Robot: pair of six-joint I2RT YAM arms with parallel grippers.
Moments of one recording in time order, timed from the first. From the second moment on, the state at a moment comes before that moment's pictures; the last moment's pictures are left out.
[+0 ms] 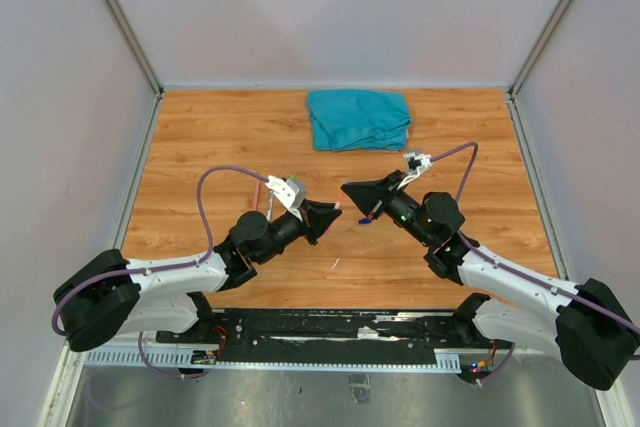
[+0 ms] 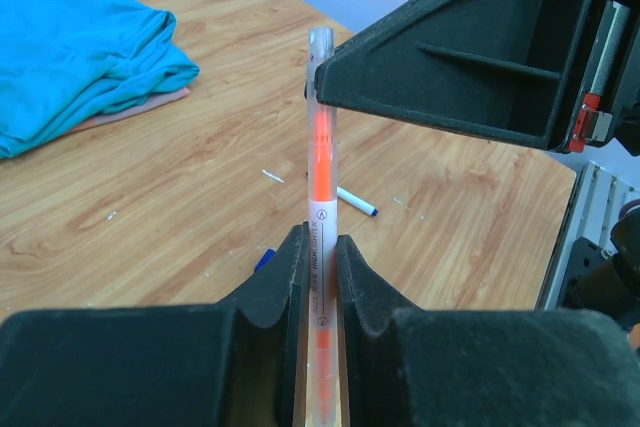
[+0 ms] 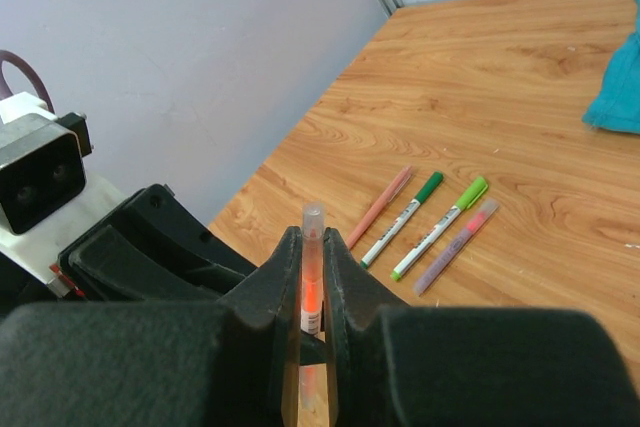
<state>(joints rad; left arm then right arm) -0.95 1.16 0.36 0.88 -0.04 -0.28 0.74 1.03 0.44 0.73 -0.10 0.62</state>
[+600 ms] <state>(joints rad) -0.95 1.17 0.36 0.85 -0.03 -0.28 0.74 1.01 0.38 0.74 -0.12 0.62</state>
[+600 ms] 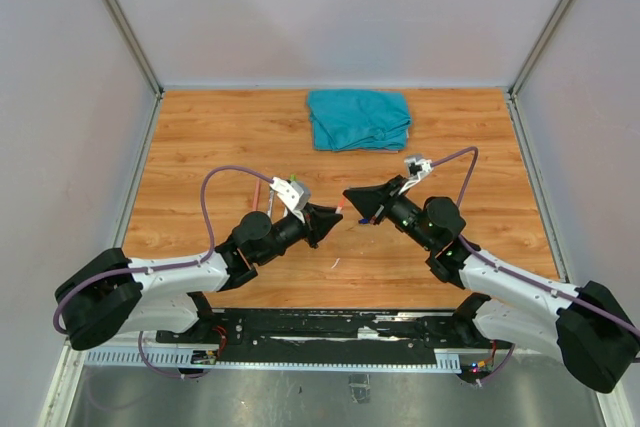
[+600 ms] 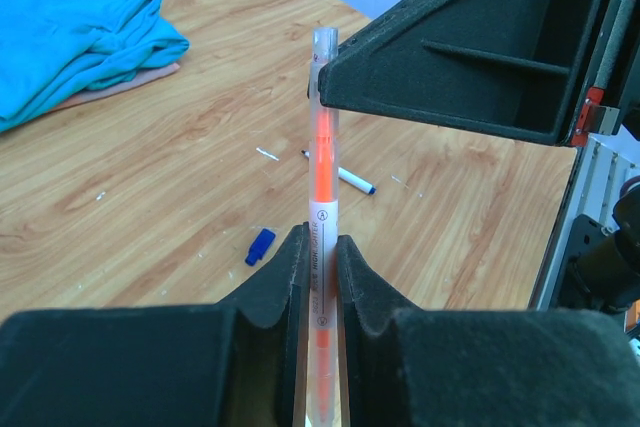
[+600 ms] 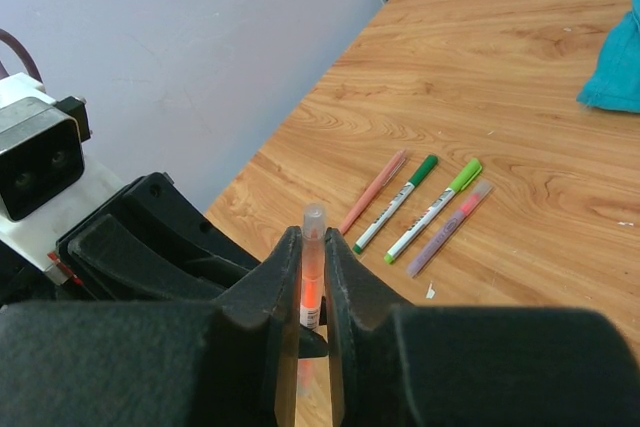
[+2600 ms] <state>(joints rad) -0.95 1.18 0.36 0.86 -0.03 -0.28 0.74 1.07 0.70 0.23 -0.08 0.57</state>
